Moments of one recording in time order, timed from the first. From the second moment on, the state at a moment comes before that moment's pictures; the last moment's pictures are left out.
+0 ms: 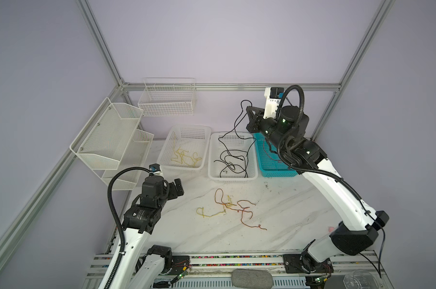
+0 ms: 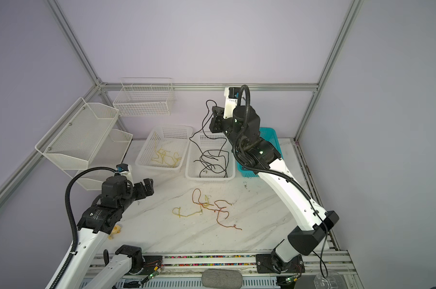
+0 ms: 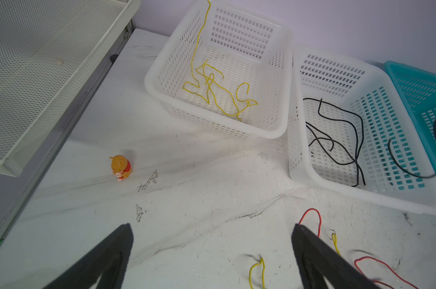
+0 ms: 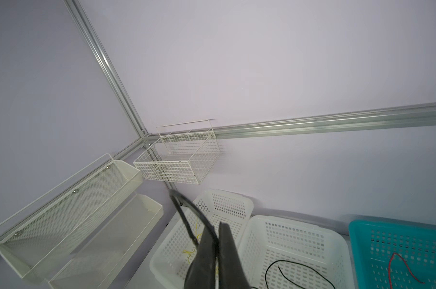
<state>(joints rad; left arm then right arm) -0.15 0.75 0.85 -0.70 -0.18 -0.33 0.66 1.59 1.95 -0.32 0.15 0.34</state>
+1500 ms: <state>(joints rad) -0.16 0.73 0.85 -0.70 -0.16 -0.33 0.88 1.34 0.77 -0.34 0.09 0.58</state>
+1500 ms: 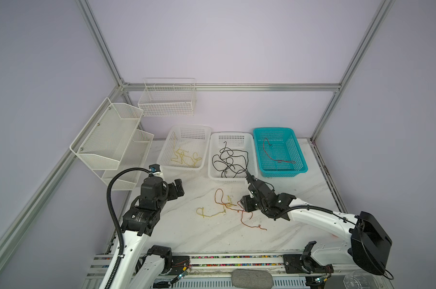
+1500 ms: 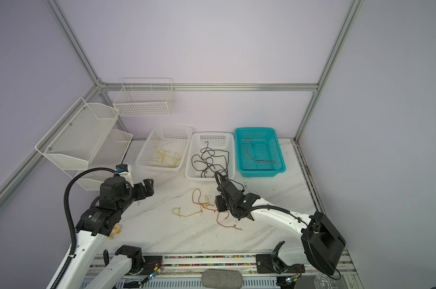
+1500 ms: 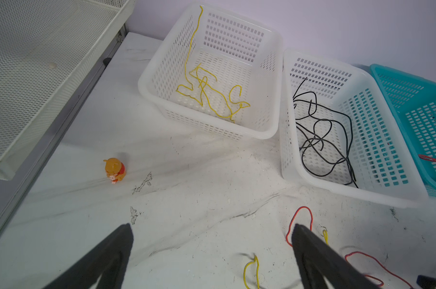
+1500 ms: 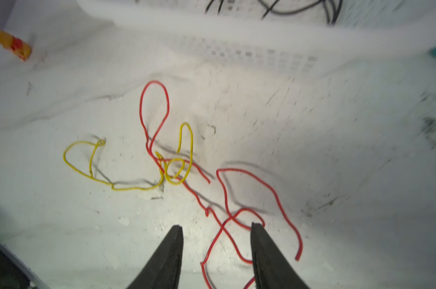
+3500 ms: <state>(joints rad) -0.18 0.82 0.82 -0.69 0.02 -0.43 0.42 1.29 1.06 -0.32 0.14 0.49</state>
